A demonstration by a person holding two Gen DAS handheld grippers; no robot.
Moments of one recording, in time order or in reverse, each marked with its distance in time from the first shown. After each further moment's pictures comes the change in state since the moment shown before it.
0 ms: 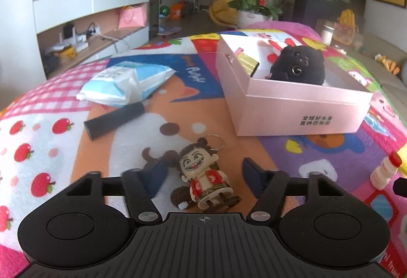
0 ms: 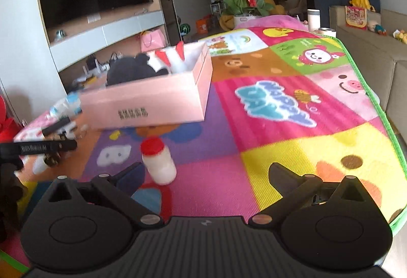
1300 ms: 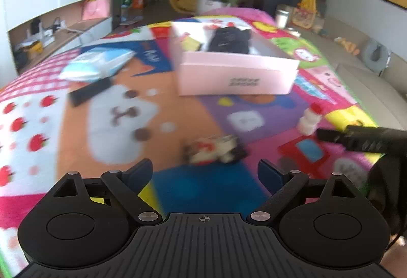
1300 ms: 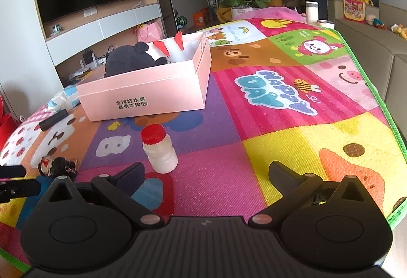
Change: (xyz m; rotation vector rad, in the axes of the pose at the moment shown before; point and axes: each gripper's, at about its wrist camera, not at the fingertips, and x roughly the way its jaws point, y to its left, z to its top) left arm -0.069 -0.021 -0.030 0.052 0.061 -0.193; right arm -0.001 0.004 -0.002 0.007 0.034 -0.011
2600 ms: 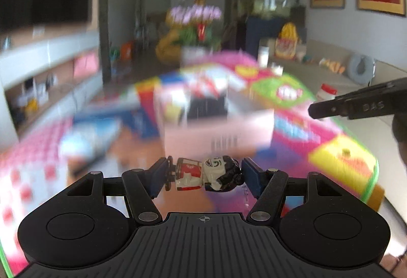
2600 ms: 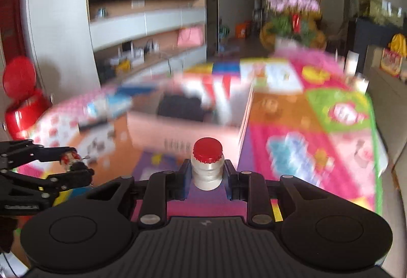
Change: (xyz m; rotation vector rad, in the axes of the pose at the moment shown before) left arm -0.038 -0.022 0.042 0.153 -0.253 0.002; right arm -0.061 0.036 0.084 -0.238 -0.062 0.106
